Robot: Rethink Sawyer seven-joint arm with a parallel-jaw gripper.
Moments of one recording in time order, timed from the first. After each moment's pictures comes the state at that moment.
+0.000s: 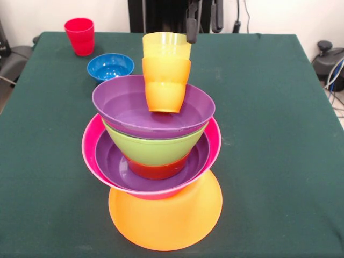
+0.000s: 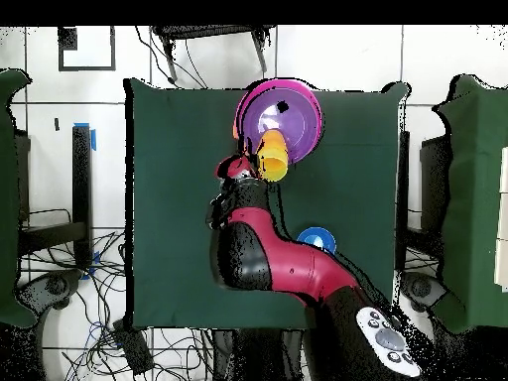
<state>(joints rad) -0.54 -0.90 0.40 2.16 0.02 -0.48 2.40</state>
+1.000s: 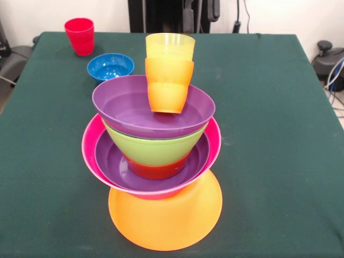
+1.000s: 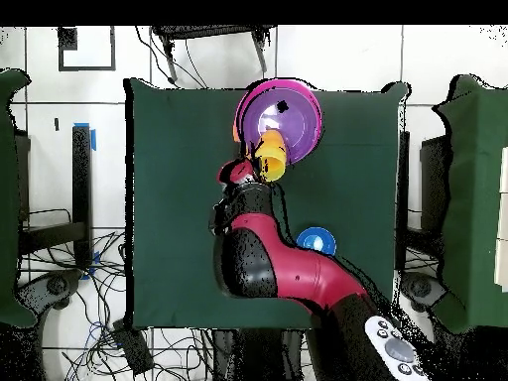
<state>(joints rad) -0.59 -0.94 0.45 2.20 0.01 -0.48 2.40</state>
